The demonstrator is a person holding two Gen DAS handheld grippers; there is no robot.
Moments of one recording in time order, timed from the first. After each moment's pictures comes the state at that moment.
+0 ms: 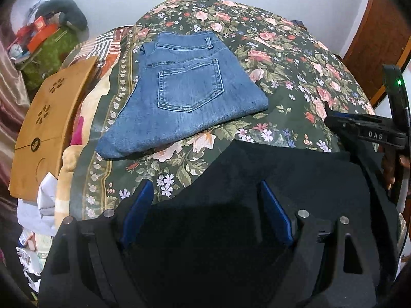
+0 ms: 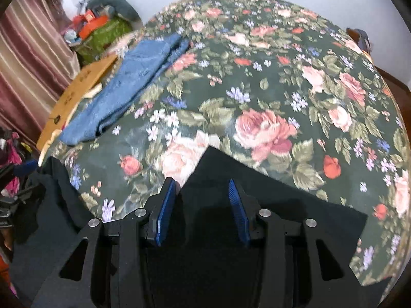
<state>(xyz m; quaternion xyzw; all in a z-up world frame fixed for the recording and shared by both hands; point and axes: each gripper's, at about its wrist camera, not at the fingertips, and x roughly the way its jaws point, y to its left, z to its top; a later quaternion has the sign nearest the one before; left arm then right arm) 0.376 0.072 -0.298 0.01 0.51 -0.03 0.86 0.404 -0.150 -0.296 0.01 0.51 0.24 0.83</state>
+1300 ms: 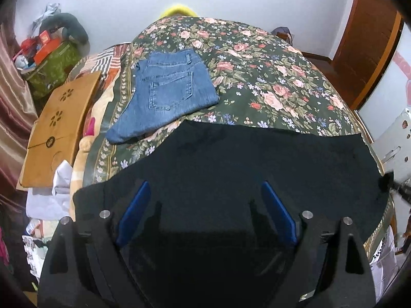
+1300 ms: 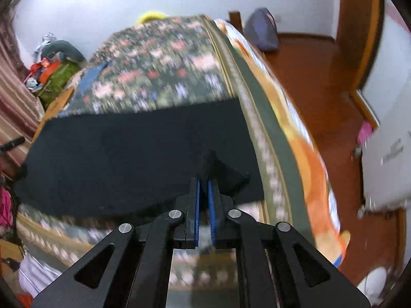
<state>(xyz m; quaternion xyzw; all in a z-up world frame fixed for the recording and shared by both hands) 0.288 0.023 -0.235 0.02 0.49 -0.03 0.87 0.176 -0.370 -0.270 0.09 0.51 0.06 0.85</state>
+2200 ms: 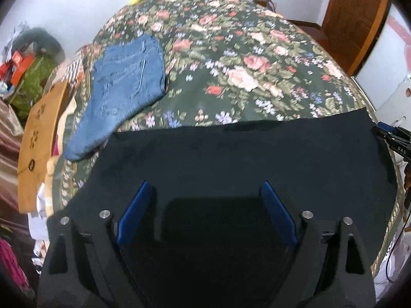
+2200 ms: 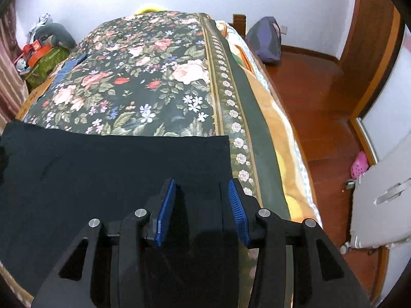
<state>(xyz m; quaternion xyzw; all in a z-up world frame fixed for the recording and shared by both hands) 0.345 -0.055 -0.286 0.08 0.54 -0.06 0.83 0.278 -0.383 -0.303 0.02 0.49 0.06 0.87</state>
